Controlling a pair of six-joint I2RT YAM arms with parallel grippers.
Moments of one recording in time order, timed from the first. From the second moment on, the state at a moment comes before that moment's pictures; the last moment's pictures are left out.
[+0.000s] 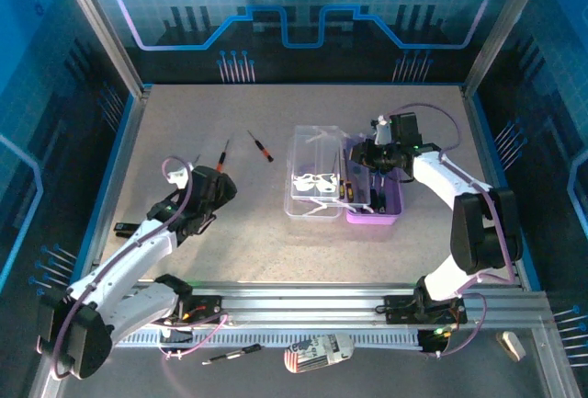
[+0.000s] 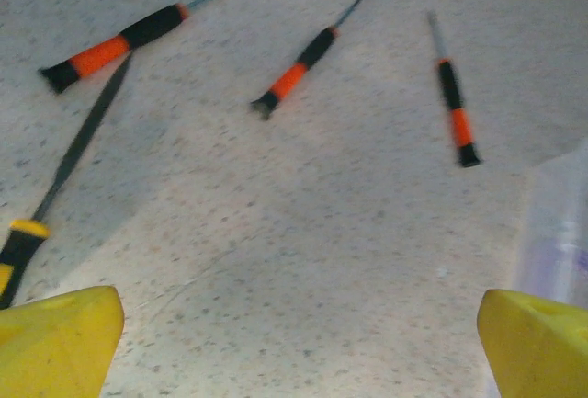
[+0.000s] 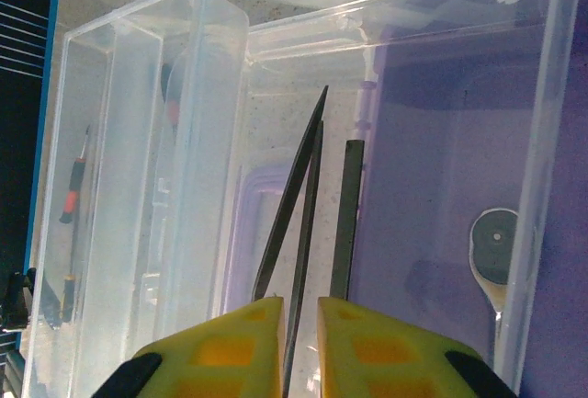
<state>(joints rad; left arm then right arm) -0.37 0.99 0.64 -0.58 -0.37 -0.97 0.17 1.59 1.04 -0.30 -0.52 0.45</state>
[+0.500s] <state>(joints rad) -0.08 1.12 0.51 -0.52 -0.22 -1.03 0.20 1.33 0.99 -0.30 -0.47 0.46</state>
